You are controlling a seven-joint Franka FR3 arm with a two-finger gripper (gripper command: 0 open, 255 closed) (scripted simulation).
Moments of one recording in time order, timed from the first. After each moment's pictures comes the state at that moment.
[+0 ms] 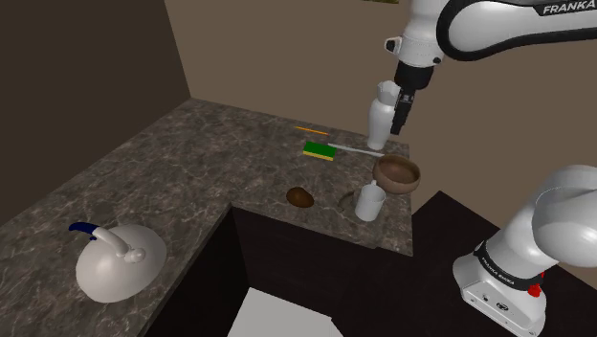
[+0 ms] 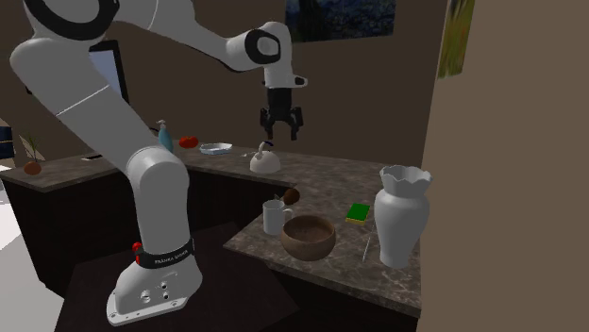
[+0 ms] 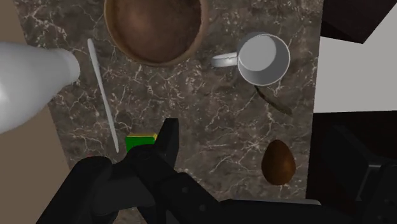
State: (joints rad) arm 0.12 -0.54 0.08 -2.38 -0.04 1.82 -0.28
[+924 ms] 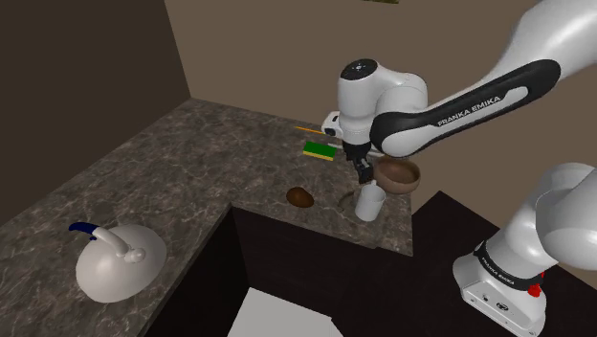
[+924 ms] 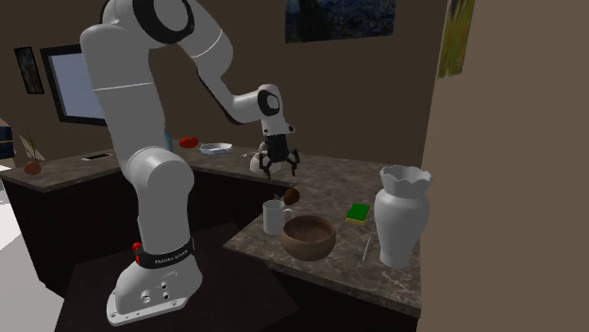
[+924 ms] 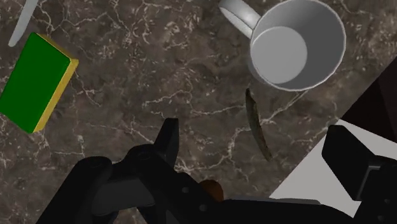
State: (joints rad) arm 0.24 -0.14 0.20 -2.44 -0.28 2.16 -0.56
